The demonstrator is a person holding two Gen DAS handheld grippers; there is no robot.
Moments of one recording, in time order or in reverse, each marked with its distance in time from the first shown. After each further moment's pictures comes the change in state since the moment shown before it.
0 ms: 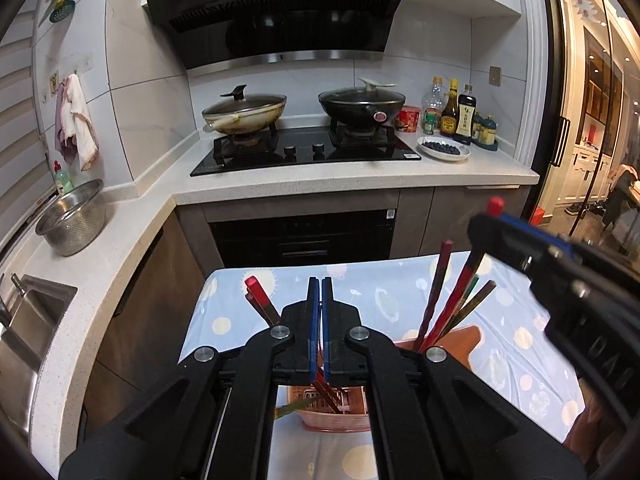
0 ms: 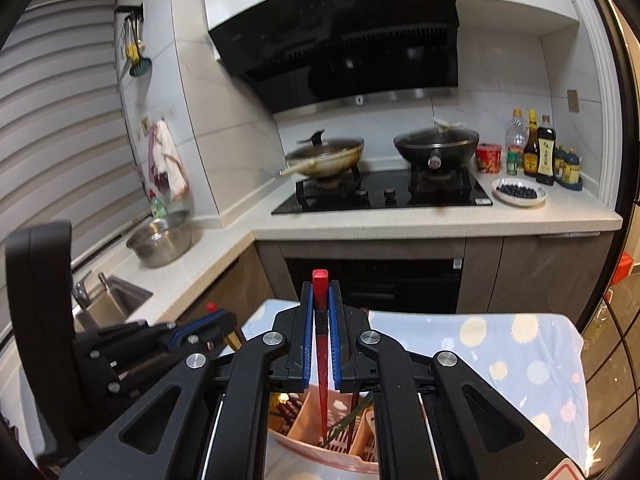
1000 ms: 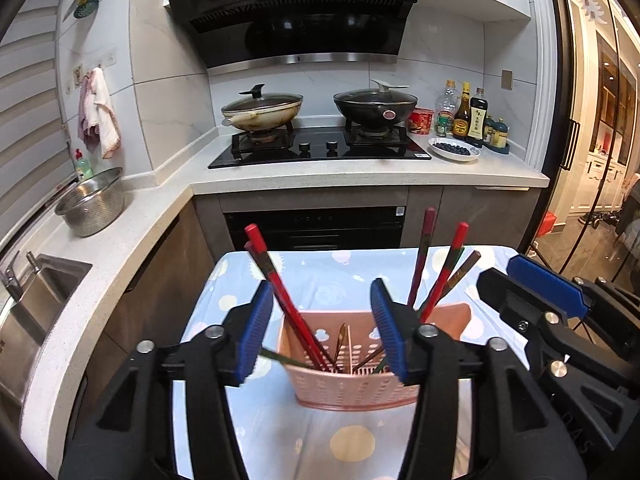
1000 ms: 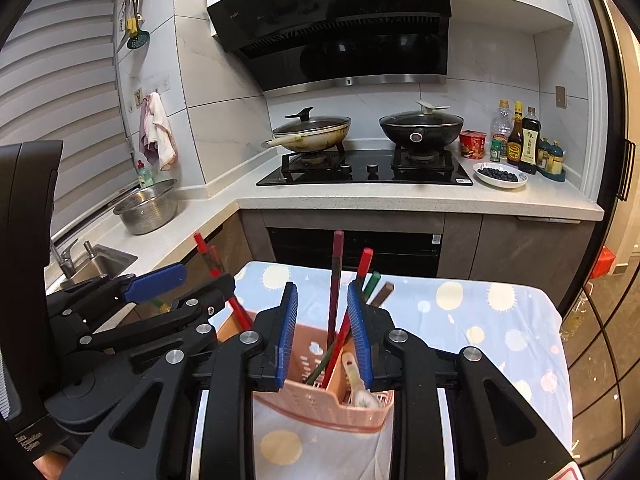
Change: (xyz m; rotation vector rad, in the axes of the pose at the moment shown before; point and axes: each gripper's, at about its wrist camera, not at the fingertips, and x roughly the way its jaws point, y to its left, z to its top) left arm -0.030 -0.019 -0.031 -0.035 -0.022 0.078; right arm -0.033 0.001 -0.047 -0.042 0.036 -0.075
